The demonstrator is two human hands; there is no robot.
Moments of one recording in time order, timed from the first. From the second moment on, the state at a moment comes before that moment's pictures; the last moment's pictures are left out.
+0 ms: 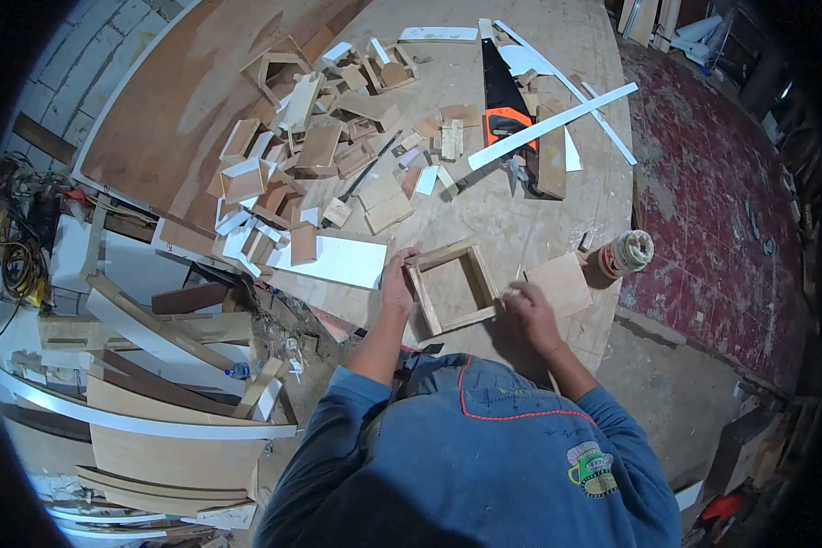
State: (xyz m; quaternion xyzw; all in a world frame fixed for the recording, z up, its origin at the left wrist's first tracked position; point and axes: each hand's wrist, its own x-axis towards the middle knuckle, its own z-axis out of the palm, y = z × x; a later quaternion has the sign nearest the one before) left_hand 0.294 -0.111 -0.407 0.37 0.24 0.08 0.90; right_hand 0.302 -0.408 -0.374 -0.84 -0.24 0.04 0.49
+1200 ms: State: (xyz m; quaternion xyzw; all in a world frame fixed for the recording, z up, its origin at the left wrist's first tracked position) left_hand 0.196 -0.135 -0.009 0.93 -0.29 0.02 0.22; right_hand 0.305 -0.475 -0.272 -0.95 -0.05 -0.08 0.29
